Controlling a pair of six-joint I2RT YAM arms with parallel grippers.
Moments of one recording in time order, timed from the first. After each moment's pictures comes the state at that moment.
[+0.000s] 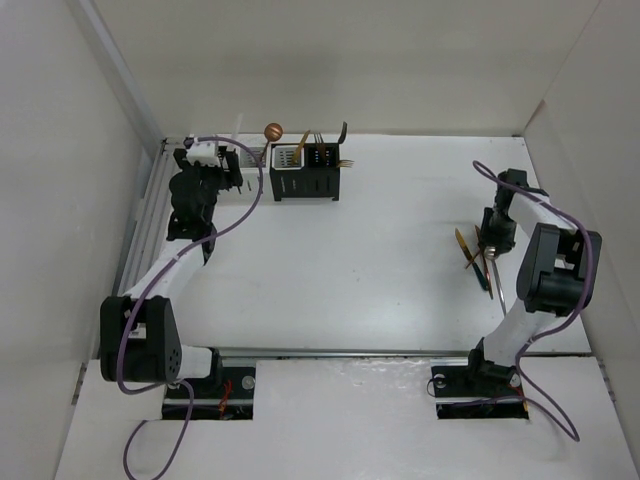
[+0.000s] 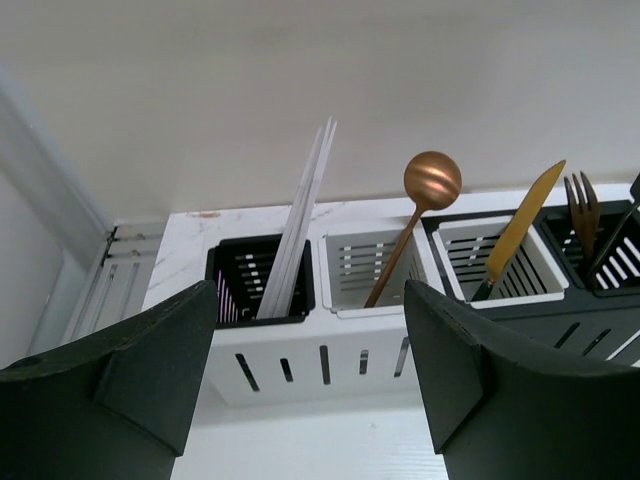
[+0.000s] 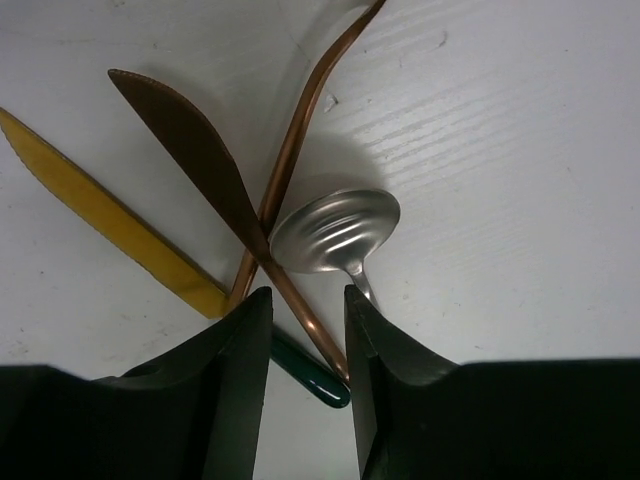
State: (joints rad) left arm -0.06 1.34 0.81 0.60 0.02 0.03; right arm -0.22 1.77 1.21 -0.75 0.15 0.10
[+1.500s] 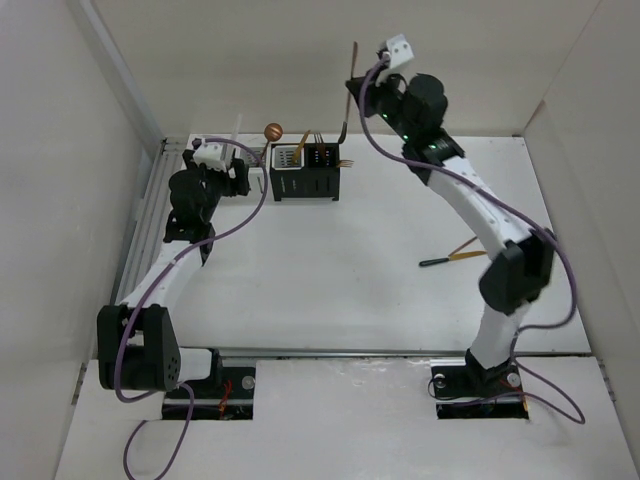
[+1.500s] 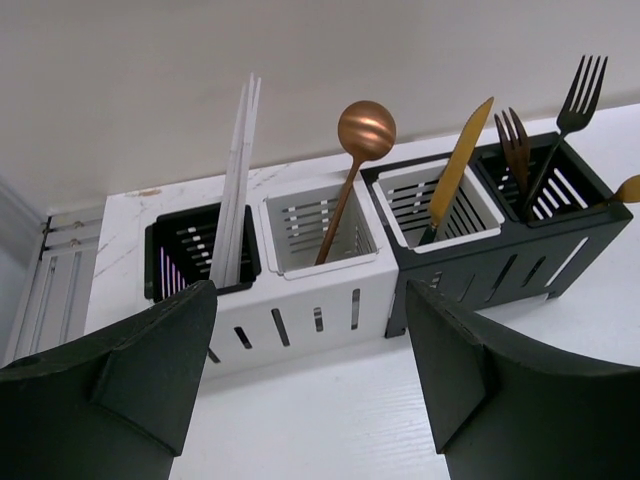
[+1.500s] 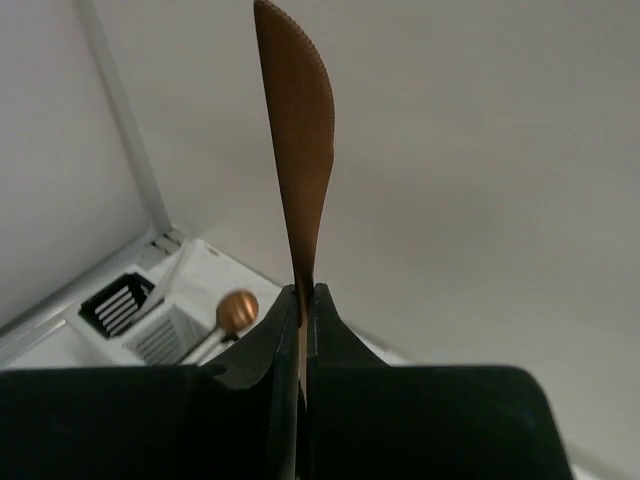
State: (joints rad) left arm -0.06 1.30 0.82 0.45 0.17 0.04; right arm 0.45 1.79 1.81 0.14 -0.14 0.00
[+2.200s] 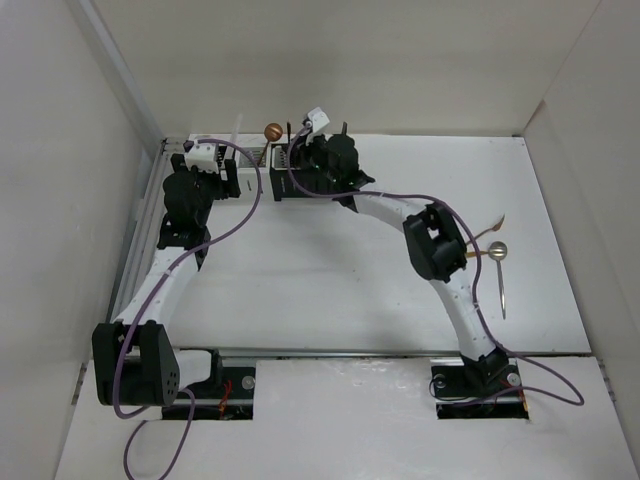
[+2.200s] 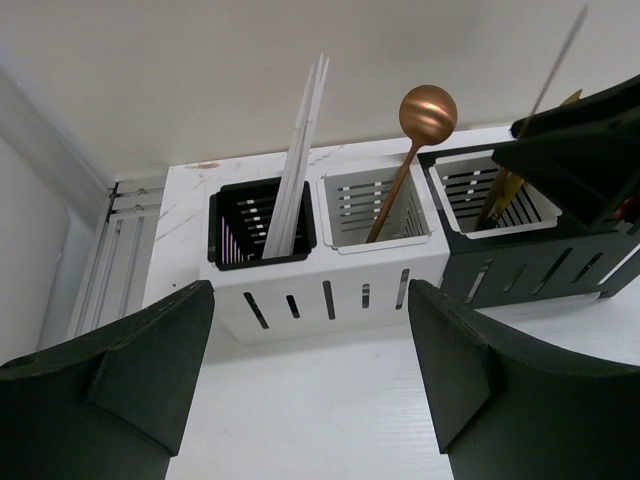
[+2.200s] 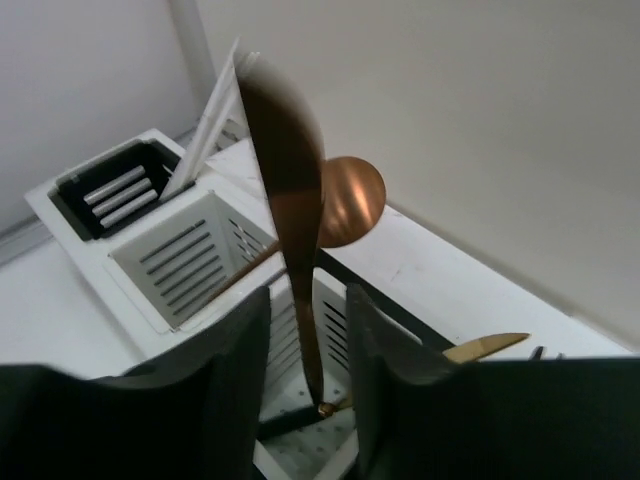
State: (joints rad) left arm -0.04 1.22 0.82 0.34 0.06 0.07; right arm 0.62 2.44 2.00 0.53 -0.17 0.04
